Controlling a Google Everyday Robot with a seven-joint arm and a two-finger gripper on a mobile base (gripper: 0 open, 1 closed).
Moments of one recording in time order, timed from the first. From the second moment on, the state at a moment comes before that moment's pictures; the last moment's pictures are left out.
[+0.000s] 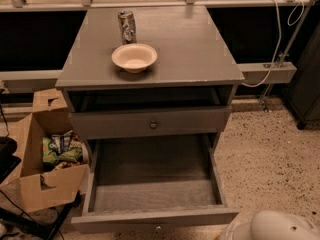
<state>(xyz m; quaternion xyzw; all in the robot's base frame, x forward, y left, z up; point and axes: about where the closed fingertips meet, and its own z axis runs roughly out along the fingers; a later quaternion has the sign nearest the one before) 0.281 -0.142 0.530 -0.44 0.87 0.17 0.13</state>
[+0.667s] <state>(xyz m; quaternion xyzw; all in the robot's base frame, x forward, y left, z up) 0.298 -0.072 0.416 -0.43 0.85 0.25 0.16</state>
